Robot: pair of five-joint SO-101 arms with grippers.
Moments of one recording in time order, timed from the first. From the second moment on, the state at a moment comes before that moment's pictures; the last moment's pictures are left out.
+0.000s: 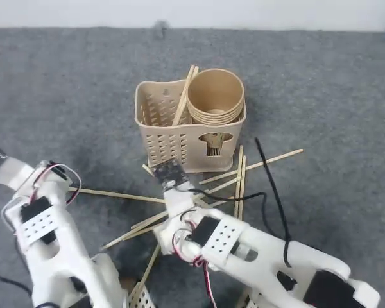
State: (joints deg) left arm -40.9 -38.5 70.3 30.4 23.7; right arm -63.5 -22.9 60.0 36.1 -30.7
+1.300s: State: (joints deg) left arm -41.1 -38.5 70.3 30.4 23.7; right arm -55.9 -48.5 52.3 68.7 -12.4
